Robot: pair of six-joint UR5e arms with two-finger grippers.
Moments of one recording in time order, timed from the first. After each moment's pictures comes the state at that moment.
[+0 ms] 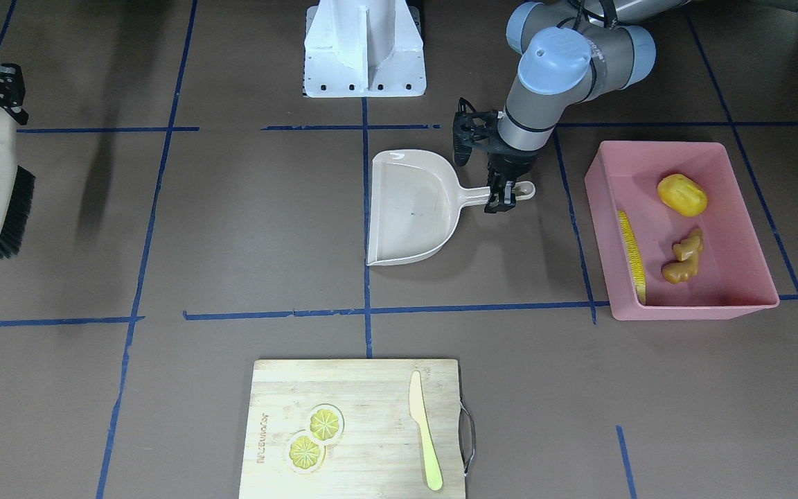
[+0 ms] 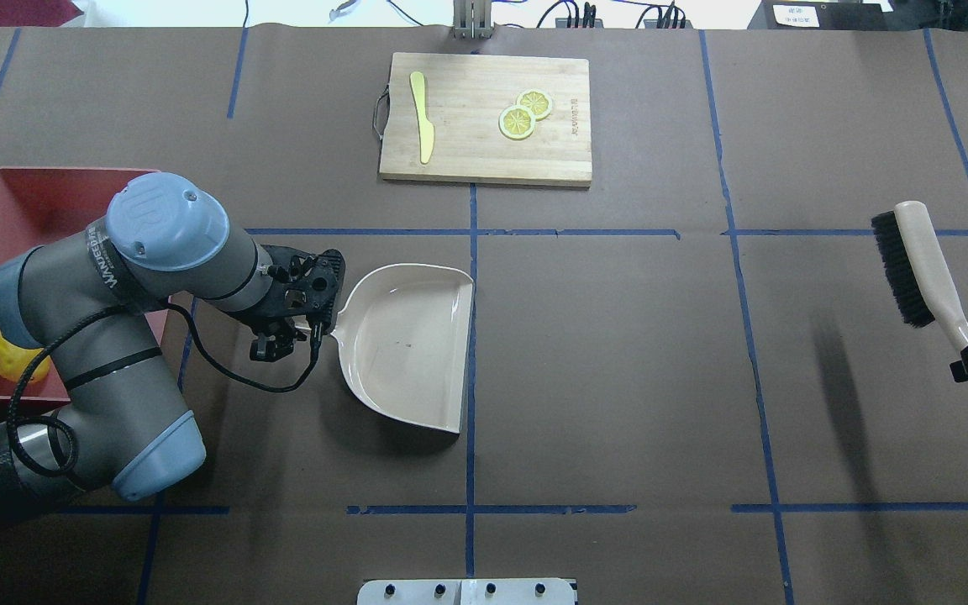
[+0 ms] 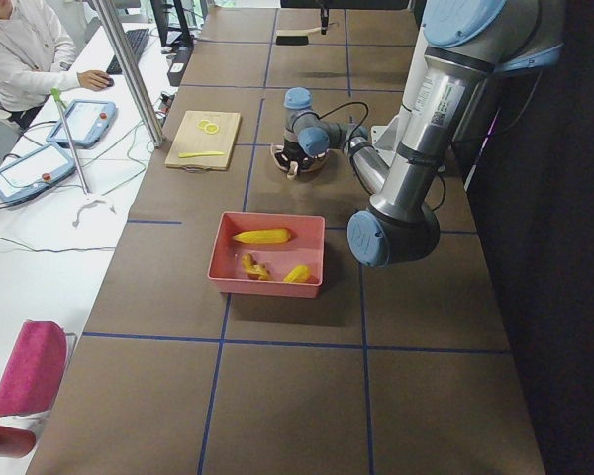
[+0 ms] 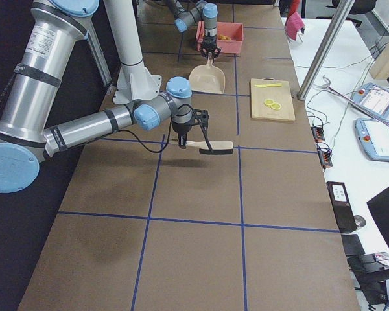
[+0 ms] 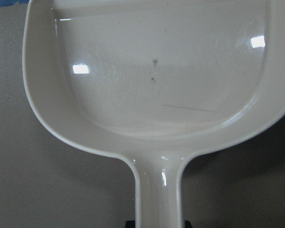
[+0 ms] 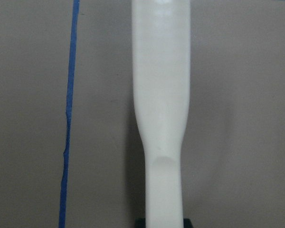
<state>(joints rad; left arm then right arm) -0.60 -2.00 -1.82 -1.70 -1.93 0.51 0.98 -1.93 2.25 -1.36 2.20 0.73</state>
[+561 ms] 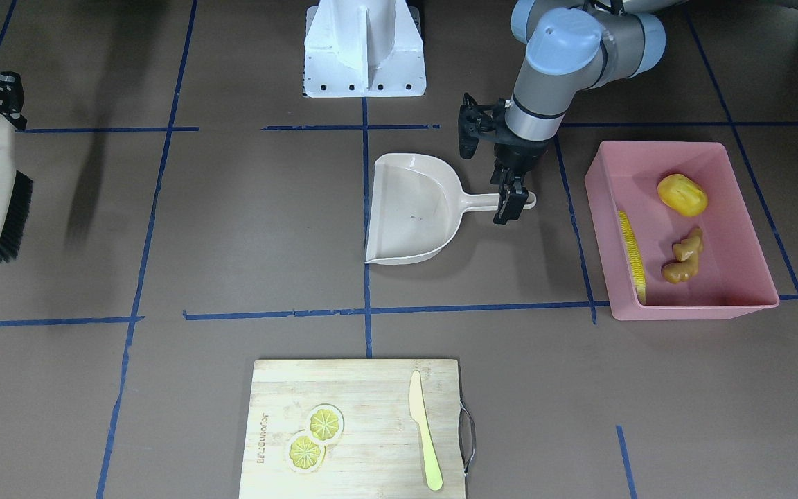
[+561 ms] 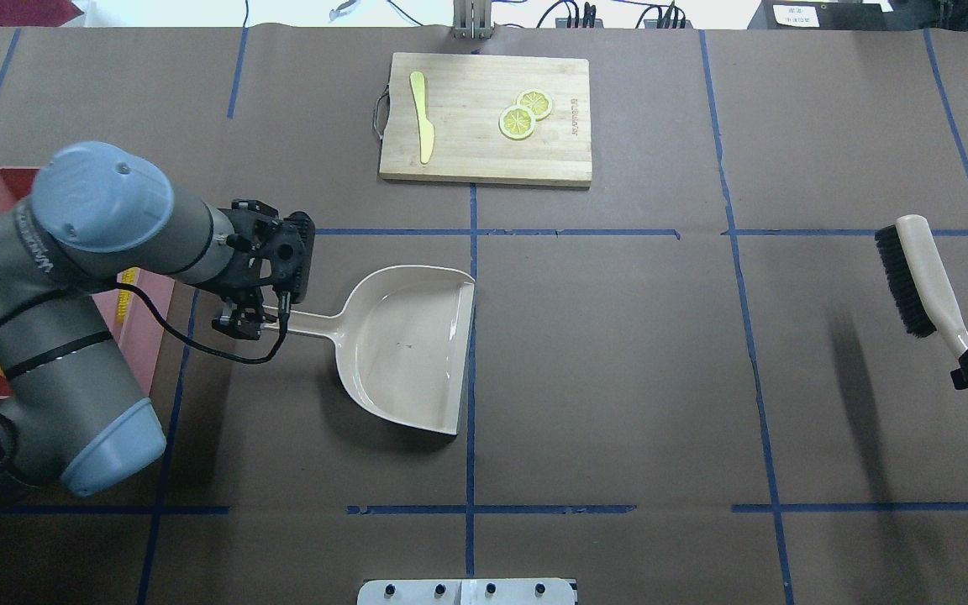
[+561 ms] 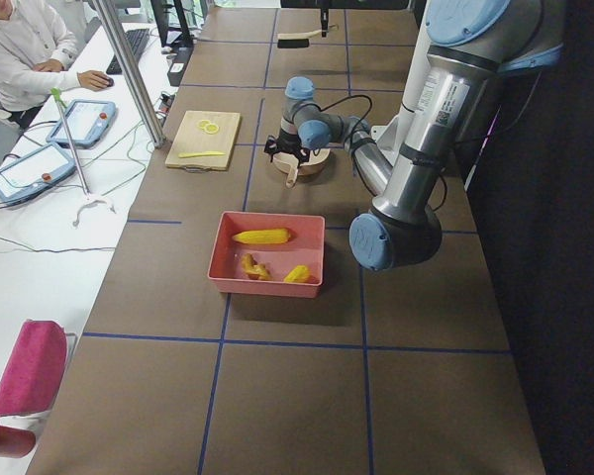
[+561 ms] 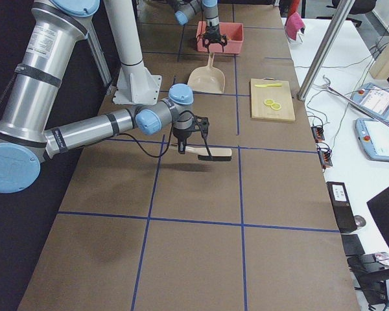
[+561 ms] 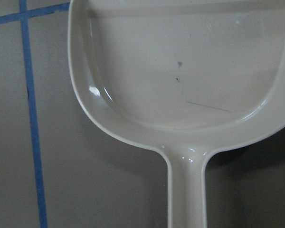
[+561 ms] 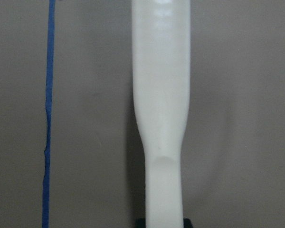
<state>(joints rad) -0.67 -1.94 -1.94 -1.69 -1.87 0.52 0.96 -1.93 2.20 -1.36 2.20 0.73</state>
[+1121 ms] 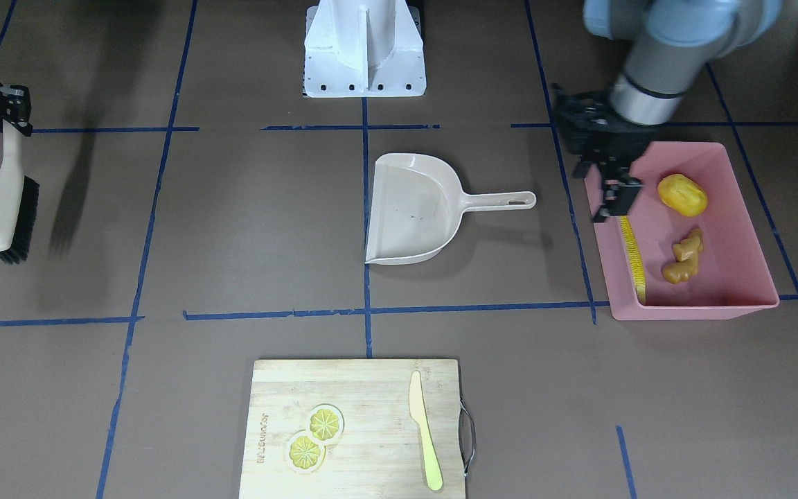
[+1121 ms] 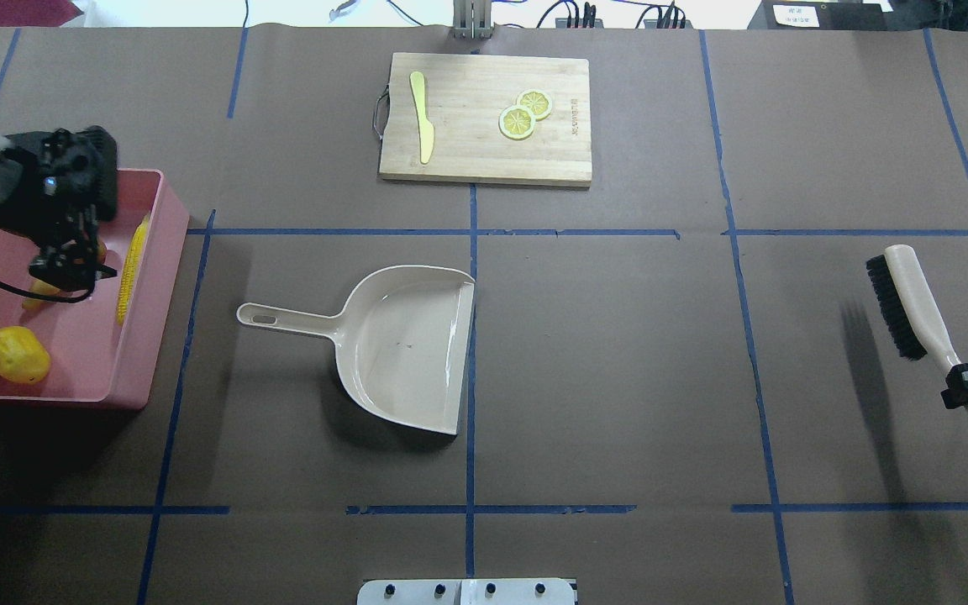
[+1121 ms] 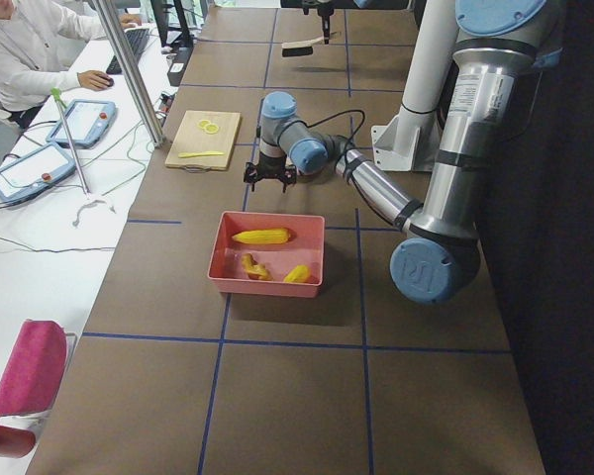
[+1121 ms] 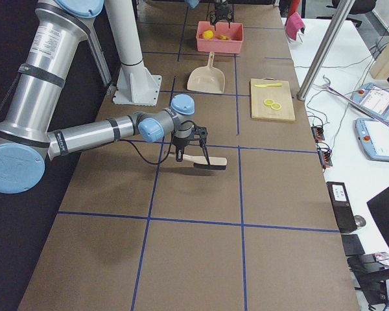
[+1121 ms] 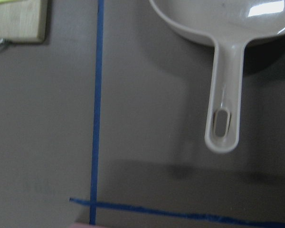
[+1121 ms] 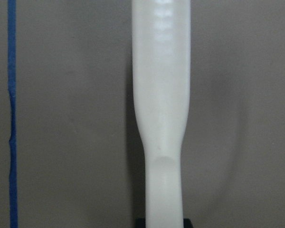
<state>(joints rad) -0.99 -1.72 -1.99 -1.69 -2.11 0.52 0.91 -1.93 2.10 -1.29 2.20 0.75</state>
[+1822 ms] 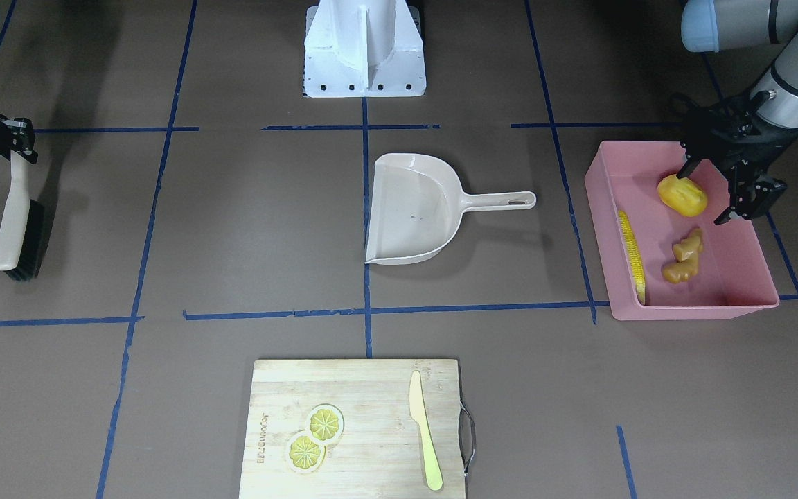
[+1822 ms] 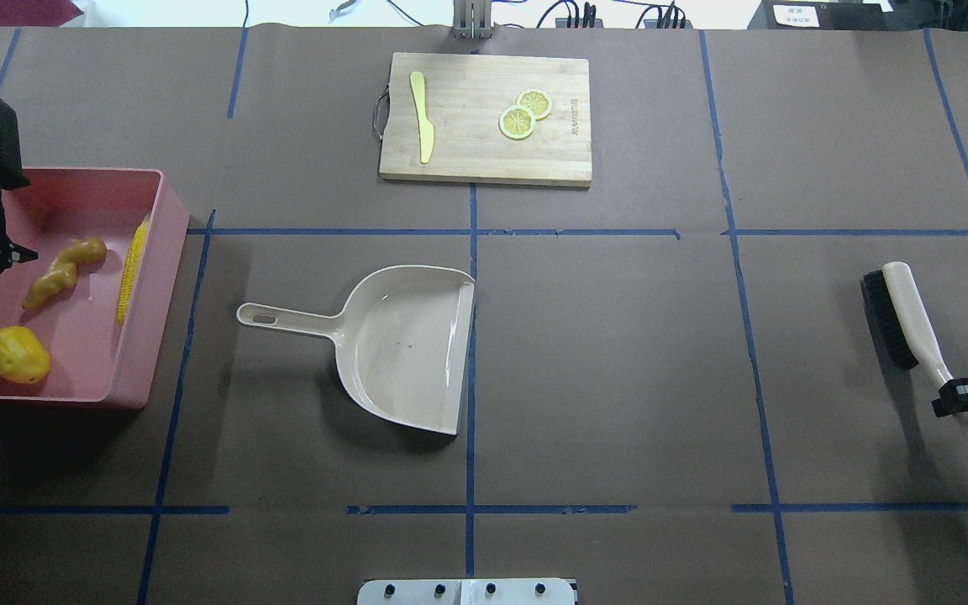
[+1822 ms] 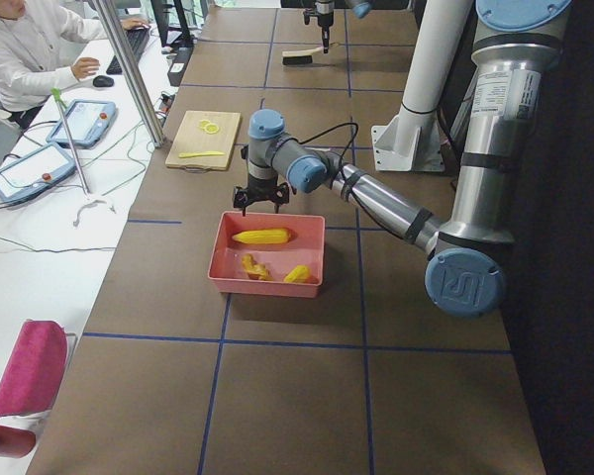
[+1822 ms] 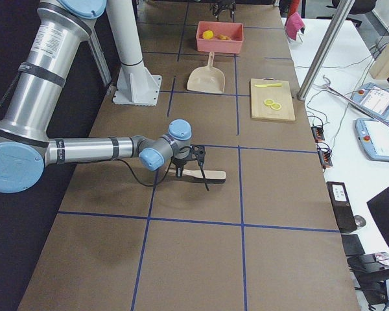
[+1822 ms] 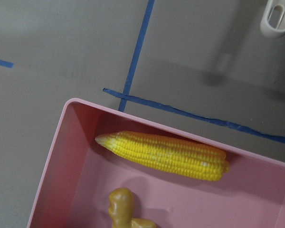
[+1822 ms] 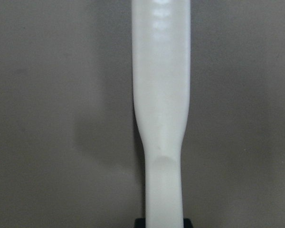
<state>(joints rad) -1.08 -1.67 -1.96 -1.69 -2.15 0.57 0.88 -1.95 1.91 -0.97 2.20 0.82</state>
